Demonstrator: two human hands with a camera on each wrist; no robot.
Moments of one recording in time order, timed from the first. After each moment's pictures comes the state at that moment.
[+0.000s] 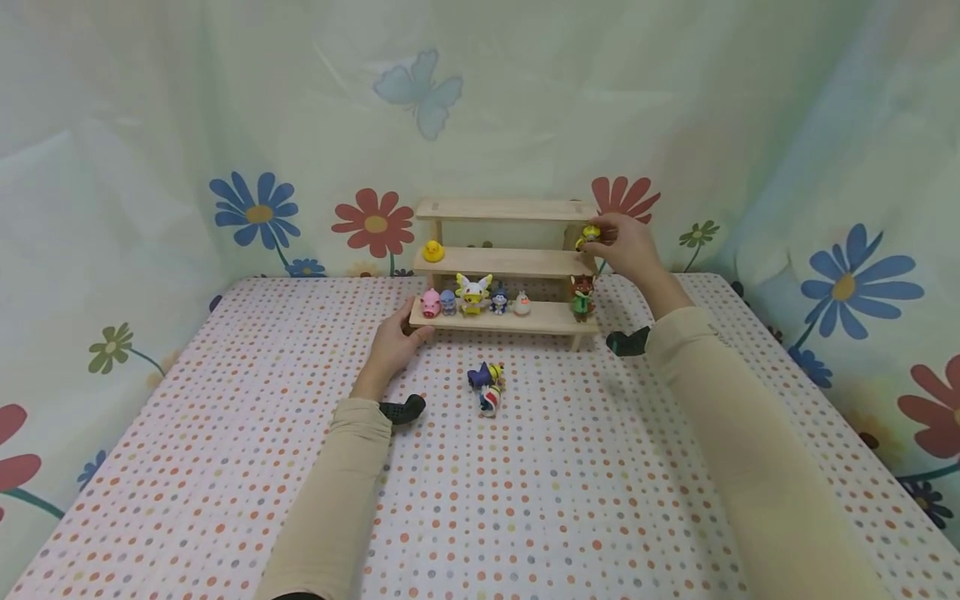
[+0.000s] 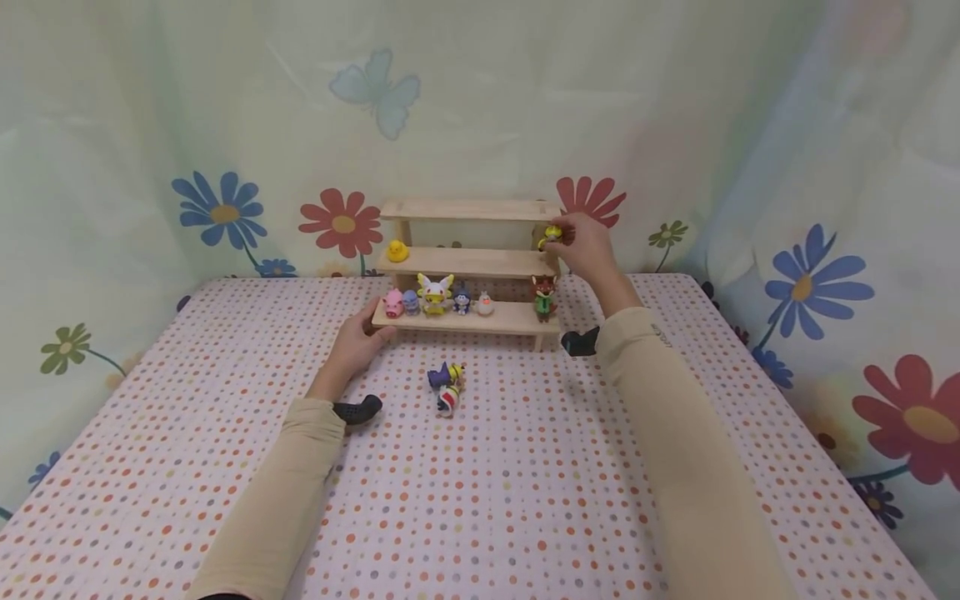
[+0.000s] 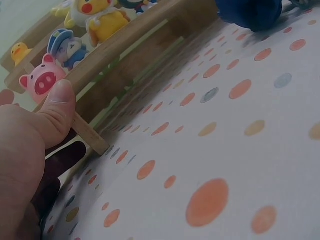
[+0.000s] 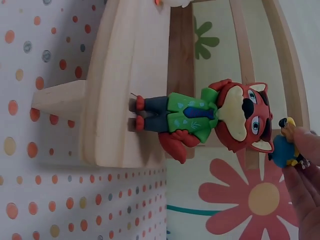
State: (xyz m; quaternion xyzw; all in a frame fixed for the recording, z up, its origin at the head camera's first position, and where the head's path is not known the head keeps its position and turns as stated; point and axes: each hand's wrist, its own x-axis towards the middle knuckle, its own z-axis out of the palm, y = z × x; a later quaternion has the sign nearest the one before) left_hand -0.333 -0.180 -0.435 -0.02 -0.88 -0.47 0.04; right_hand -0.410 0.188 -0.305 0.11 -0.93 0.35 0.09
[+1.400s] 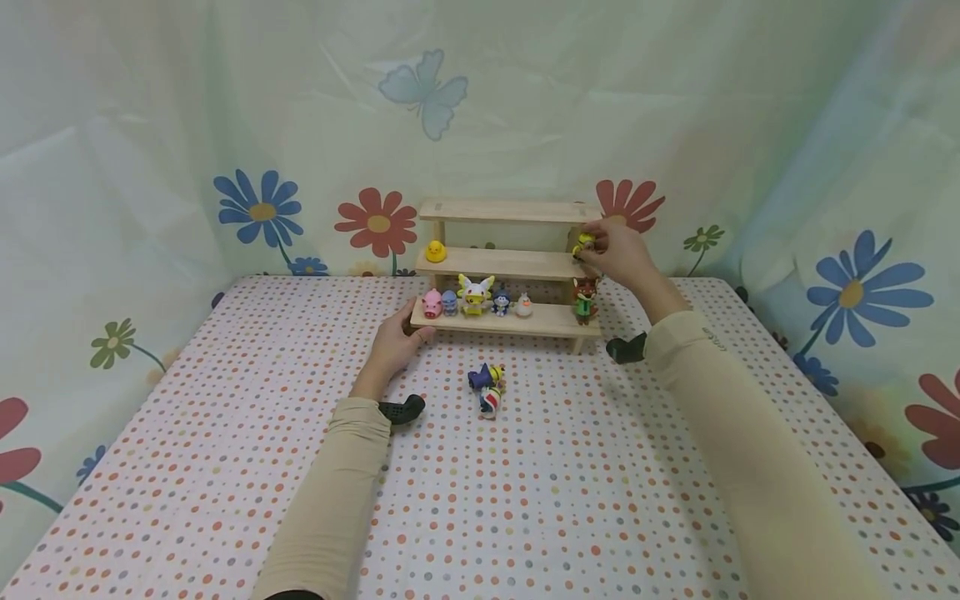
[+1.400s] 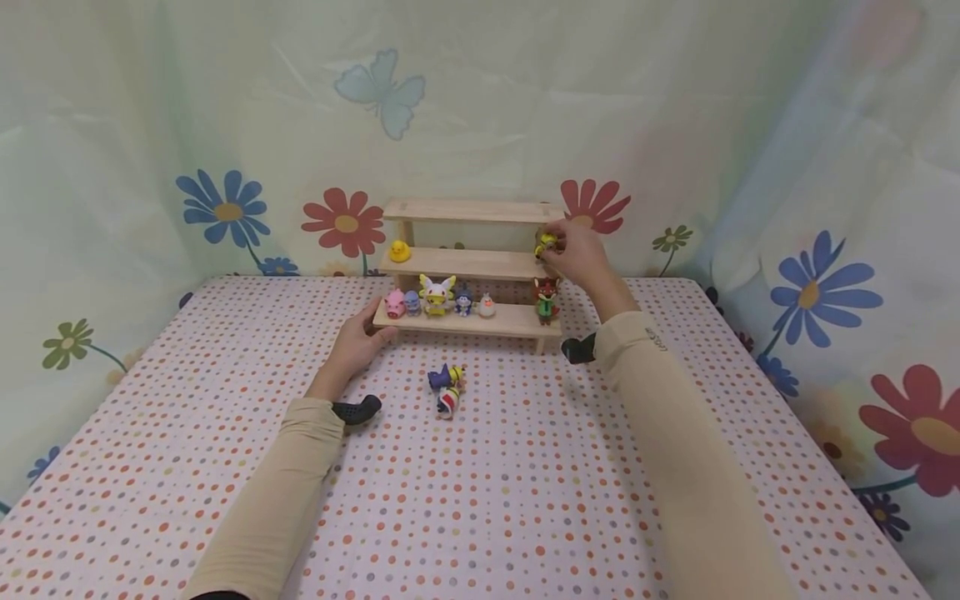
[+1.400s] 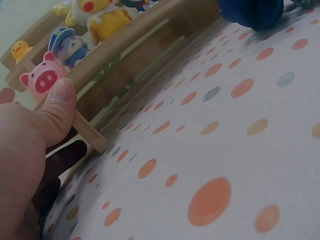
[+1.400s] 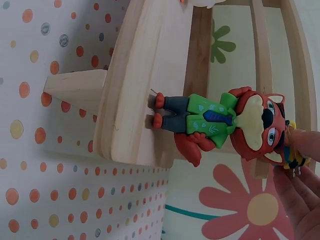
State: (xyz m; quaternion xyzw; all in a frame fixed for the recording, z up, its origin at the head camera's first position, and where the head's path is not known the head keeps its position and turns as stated) left_hand -0.341 -0.173 -0.428 -0.02 -0.88 -0.47 0.05; right_hand -0.422 0.185 -0.298 0.12 -0.94 0.30 0.06
